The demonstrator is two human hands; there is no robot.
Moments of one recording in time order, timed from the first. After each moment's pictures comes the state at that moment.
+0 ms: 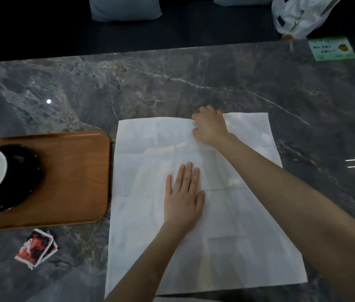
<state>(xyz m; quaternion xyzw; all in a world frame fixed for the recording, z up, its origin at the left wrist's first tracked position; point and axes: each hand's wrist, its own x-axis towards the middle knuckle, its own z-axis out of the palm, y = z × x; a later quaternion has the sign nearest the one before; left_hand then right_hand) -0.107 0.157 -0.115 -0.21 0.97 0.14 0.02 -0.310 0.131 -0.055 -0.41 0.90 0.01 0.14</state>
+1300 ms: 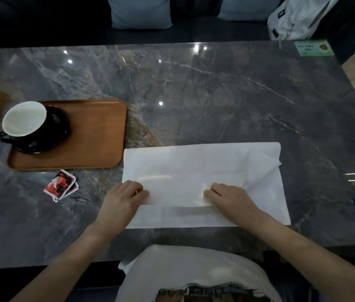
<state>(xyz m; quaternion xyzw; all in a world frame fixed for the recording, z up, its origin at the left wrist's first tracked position) 0.082 0.111 -0.059 -0.03 0.99 0.06 -0.15 -0.110 0.344 -0.067 -0.64 0.76 -0.06 -0.04</state>
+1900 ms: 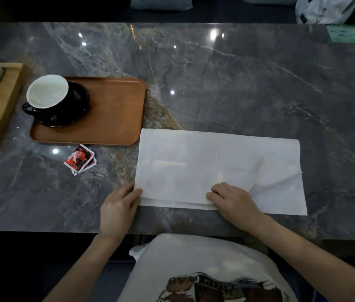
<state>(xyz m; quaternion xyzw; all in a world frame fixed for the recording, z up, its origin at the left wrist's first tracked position) 0.150 0.135 -0.084 -0.30 0.94 0.14 -0.11 -0.065 0.343 -0.091 -0.66 0.73 -0.14 -0.06</state>
